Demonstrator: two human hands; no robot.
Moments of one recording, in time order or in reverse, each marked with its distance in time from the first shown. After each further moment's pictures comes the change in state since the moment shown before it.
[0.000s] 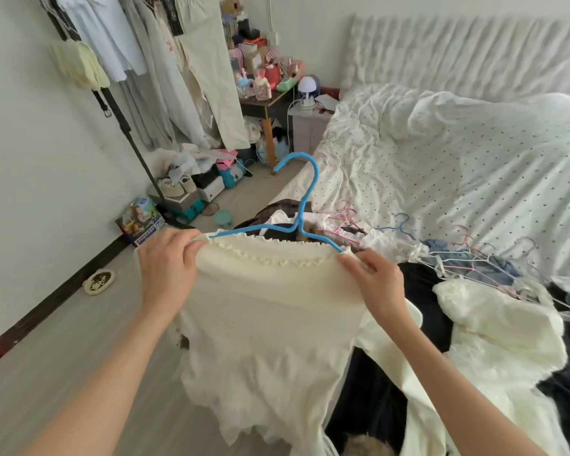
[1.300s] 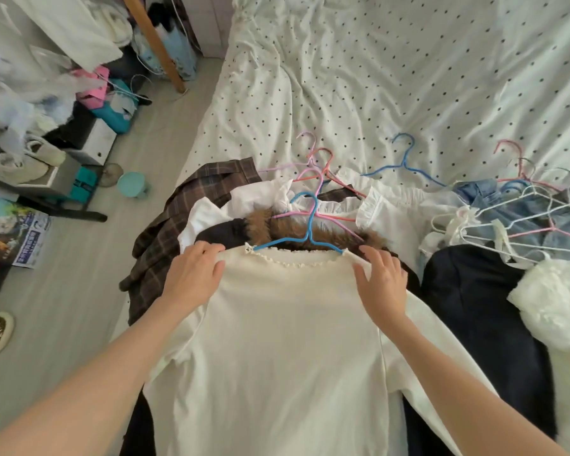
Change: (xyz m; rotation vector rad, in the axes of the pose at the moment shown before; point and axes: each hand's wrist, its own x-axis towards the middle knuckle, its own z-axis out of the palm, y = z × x) left_hand 0.132 -0.053 0.443 0.119 -0.882 0.295; right_hand 0.267 0.279 0.126 -0.668 0.184 0.240
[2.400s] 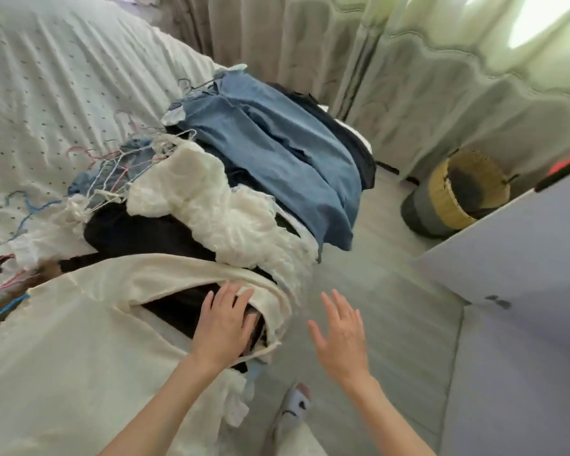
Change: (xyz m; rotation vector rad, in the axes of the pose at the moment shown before) left_hand -0.353 0.325 -0.006 0.005 -0.256 1.284; right_hand -0.523 0.090 -0.197 -0.005 0.404 0.933
